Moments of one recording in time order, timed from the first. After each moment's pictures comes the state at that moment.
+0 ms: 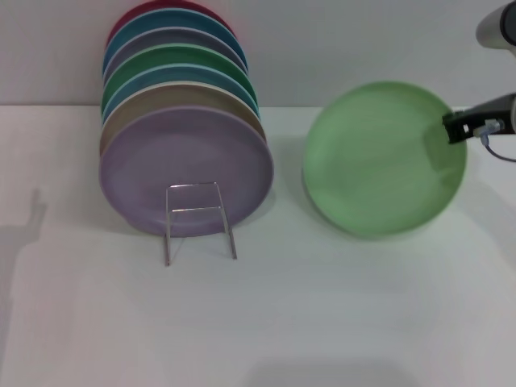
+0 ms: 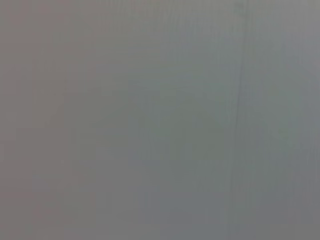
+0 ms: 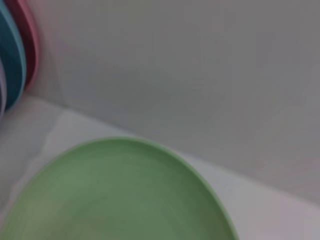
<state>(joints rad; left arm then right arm) -0.32 -2.07 -0.85 -0.22 2.10 1.41 -0.17 0.47 2.08 1.80 1.40 -2.80 0.99 -0.37</state>
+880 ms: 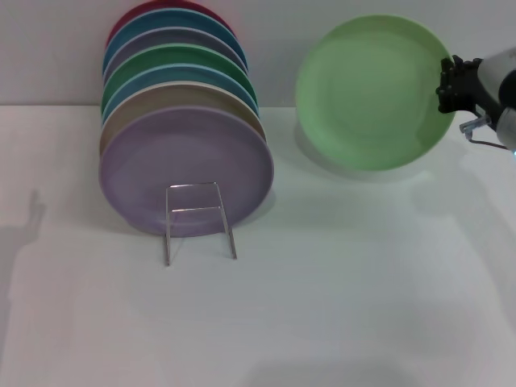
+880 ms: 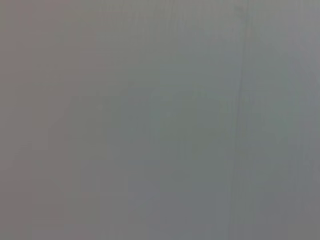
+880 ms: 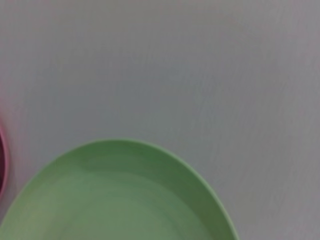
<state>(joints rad) -0.32 -2.07 -0.85 -0.22 2.10 1.42 -0.17 0.27 2.09 1.51 1.20 -2.81 0.05 -0.35</state>
